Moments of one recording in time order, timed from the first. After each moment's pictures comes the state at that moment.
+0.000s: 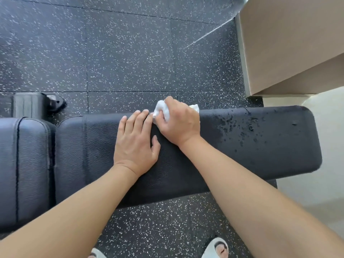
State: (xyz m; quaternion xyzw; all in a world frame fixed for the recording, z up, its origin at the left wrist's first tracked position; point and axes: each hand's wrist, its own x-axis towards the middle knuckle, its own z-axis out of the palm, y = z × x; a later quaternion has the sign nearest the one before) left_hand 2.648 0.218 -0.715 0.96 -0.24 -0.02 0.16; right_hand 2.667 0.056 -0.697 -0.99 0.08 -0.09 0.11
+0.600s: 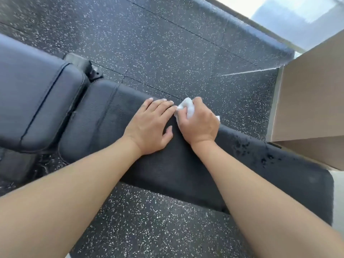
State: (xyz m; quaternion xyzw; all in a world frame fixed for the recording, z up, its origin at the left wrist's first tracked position) left_hand 2.645 0.217 -0.717 0.96 -0.23 0.01 0.17; right_hand 2.666 0.048 -0.701 -0.99 0.07 -0.06 0.14
